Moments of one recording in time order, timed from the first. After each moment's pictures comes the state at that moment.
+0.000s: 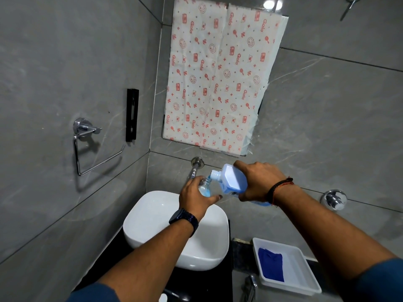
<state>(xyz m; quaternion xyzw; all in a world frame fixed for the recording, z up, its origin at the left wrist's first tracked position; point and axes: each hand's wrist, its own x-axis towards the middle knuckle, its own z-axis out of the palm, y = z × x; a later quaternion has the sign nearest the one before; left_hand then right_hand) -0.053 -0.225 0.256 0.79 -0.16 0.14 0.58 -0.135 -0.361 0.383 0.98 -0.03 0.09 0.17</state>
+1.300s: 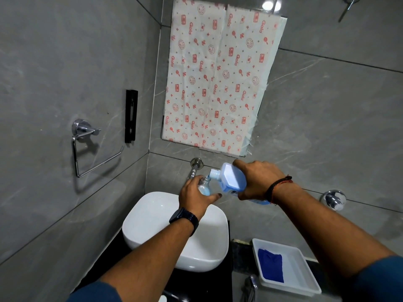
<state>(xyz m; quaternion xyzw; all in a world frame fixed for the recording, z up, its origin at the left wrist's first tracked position) -0.049 -0.228 0.259 0.78 -0.15 0.14 0.59 -0.129 -0.367 0.384 0.98 -0.03 0.11 0.18</state>
